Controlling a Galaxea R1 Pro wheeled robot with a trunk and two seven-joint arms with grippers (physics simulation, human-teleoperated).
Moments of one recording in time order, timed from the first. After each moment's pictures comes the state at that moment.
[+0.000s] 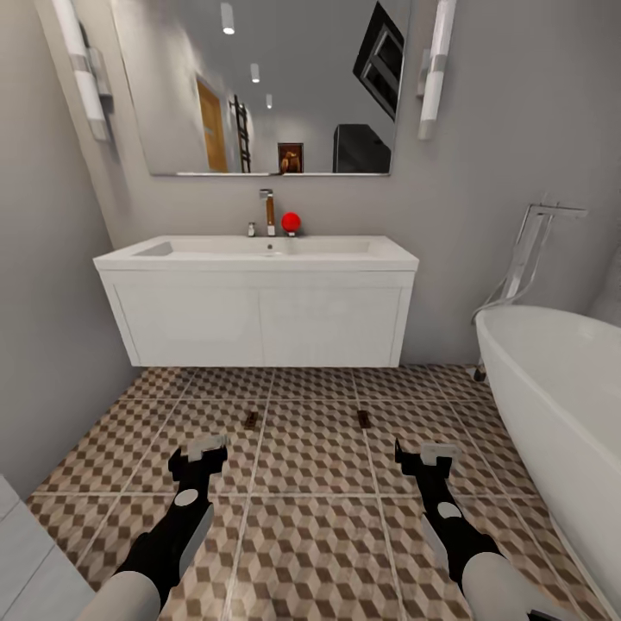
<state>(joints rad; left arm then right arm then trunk) -0.55 -0.04 -0.04 -0.66 0.03 -0.10 0.35 -0.66 0.03 -0.31 -0.34 0.30 -0.46 -0.08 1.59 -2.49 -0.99</state>
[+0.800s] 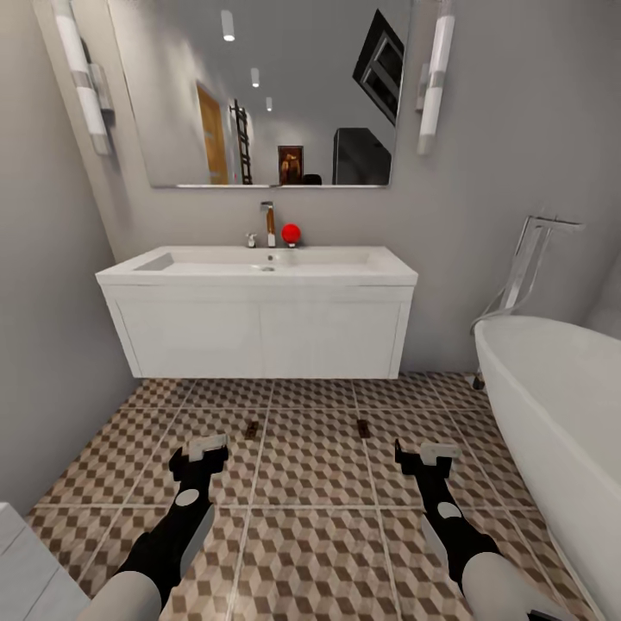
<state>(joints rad) -0.55 -0.04 -0.05 -0.66 0.03 -0.10 0.35 -0.66 0.03 -0.31 -0.34 0.30 -0.46 -0.08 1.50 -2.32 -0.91</state>
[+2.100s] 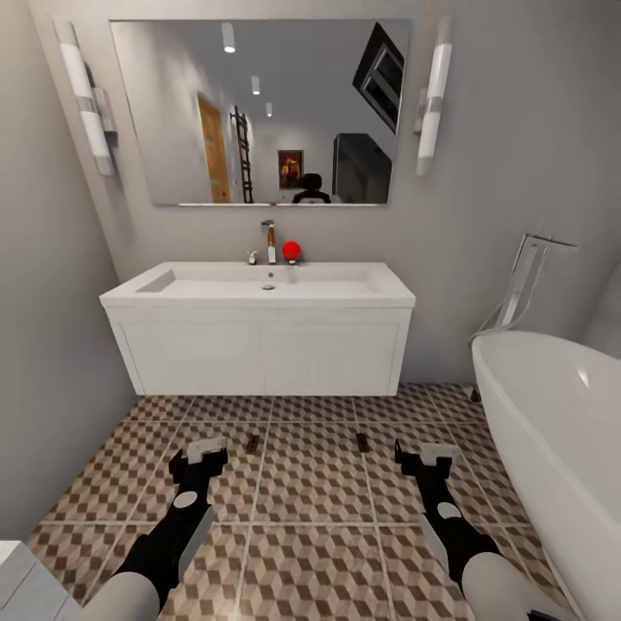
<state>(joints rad) -0.55 -0.03 -0.04 -0.65 0.03 -0.10 0.32 -0.66 0.03 -0.31 -0.33 0.30 -0.46 -0.08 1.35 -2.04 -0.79</state>
